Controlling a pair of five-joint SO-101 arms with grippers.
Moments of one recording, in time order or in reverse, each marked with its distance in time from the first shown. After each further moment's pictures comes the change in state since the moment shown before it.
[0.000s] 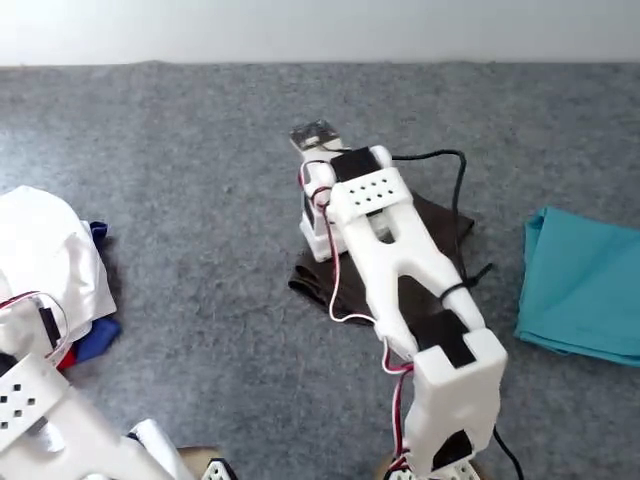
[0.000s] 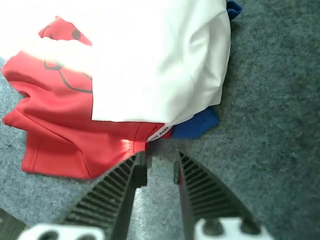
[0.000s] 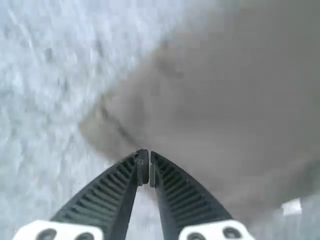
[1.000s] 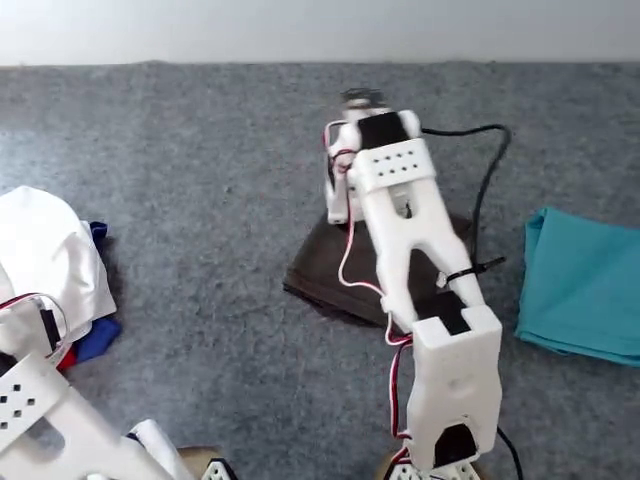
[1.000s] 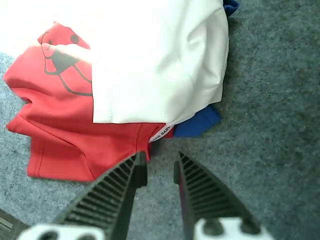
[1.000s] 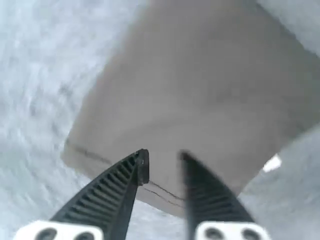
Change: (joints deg) left arm 0.0 0.0 0.0 0.0 -2.7; right arm 7.8 7.1 -23.3 18.1 -22.9
